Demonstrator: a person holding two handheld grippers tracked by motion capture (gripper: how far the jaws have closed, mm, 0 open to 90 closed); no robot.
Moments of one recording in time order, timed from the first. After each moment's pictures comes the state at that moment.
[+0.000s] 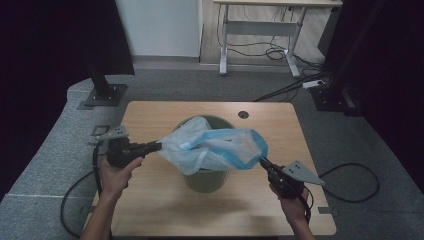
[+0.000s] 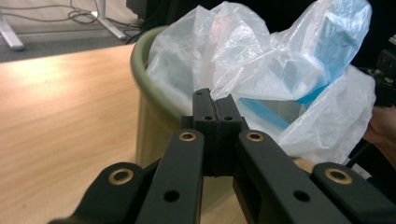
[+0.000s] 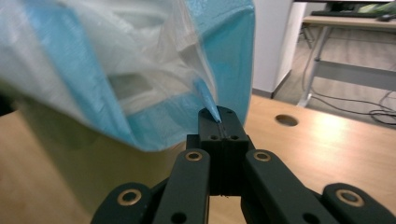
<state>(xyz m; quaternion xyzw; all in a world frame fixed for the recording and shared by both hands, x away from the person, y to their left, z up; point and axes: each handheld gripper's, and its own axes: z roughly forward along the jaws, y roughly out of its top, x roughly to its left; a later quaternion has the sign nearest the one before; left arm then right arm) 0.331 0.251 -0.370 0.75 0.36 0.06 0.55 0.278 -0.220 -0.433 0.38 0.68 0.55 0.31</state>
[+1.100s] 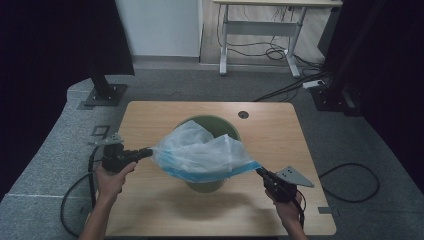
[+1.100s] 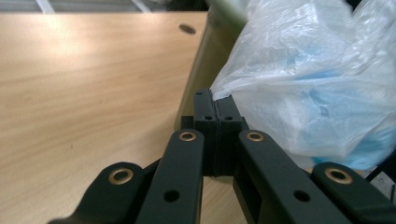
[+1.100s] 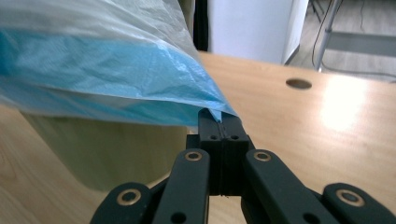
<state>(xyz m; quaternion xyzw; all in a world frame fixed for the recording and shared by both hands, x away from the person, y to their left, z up) 0.342 0.279 -0.409 0.74 0.41 0.07 0.52 0.288 -0.220 -0.478 0.40 0.69 0.54 0.27</state>
